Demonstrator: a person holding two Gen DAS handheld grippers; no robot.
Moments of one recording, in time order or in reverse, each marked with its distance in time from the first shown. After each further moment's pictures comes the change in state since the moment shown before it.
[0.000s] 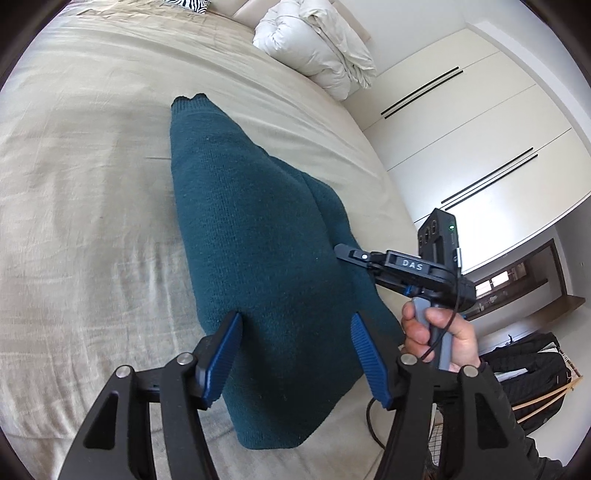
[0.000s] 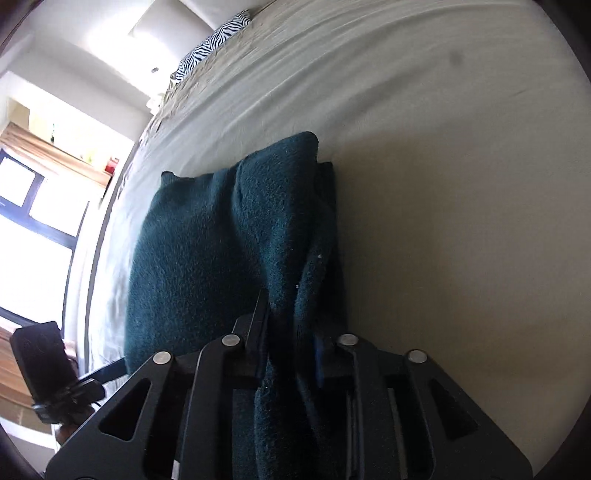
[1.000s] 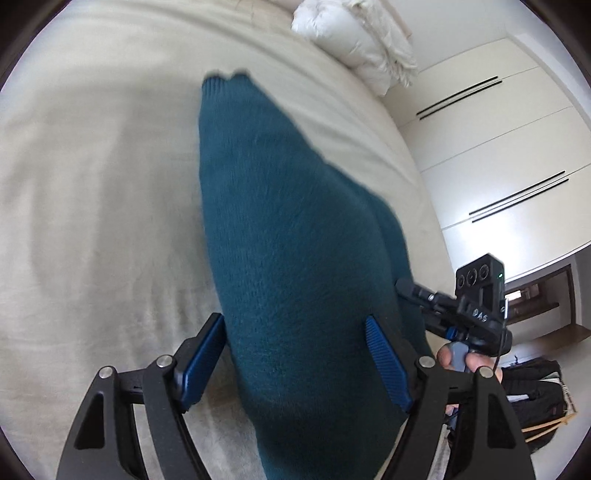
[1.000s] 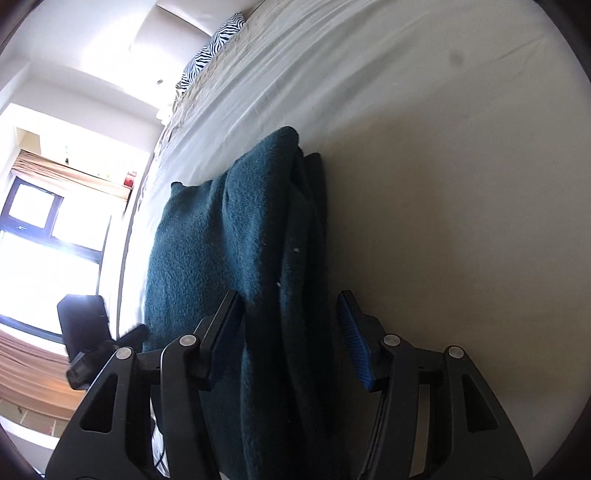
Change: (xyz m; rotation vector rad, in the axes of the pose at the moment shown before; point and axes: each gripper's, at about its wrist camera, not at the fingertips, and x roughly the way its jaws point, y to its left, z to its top) left arm 0.049 0.033 0.030 -0.115 0.084 0.034; right arm -0.017 -0.032 0.002 0.087 0.025 0.149
